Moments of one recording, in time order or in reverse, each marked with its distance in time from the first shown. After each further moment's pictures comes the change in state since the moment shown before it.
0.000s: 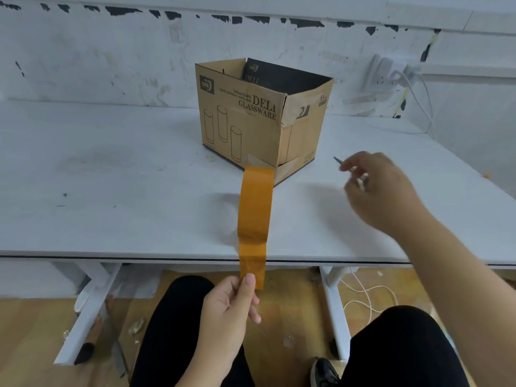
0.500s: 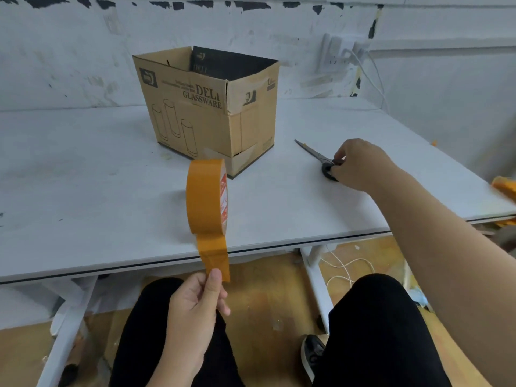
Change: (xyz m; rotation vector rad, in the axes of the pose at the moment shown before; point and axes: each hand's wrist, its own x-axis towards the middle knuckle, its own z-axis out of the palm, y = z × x) left_hand 0.000 0.001 -0.005 0.054 -0.019 0.025; right_hand 0.029 0.049 -0.014 -0.302 -0.236 0.353
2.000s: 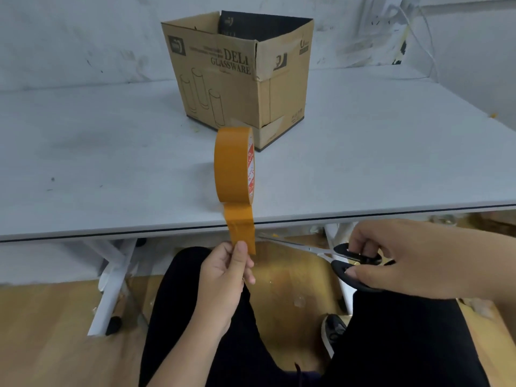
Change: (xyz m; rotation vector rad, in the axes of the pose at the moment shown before) left_hand -0.002 0.003 0.003 -0.044 -0.037 -0.023; right_hand -0.148 0.006 -0.014 0.060 -0.641 -0.380
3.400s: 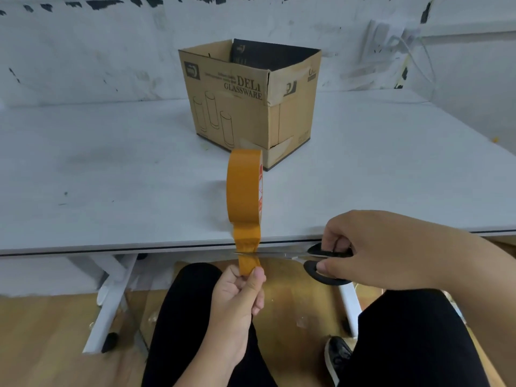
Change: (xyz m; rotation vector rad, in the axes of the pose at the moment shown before) left_hand -0.005 -0.007 0.006 -0.300 -0.038 -0.052; right_hand 0.035 -0.035 -0.014 -0.113 0.076 -0.069
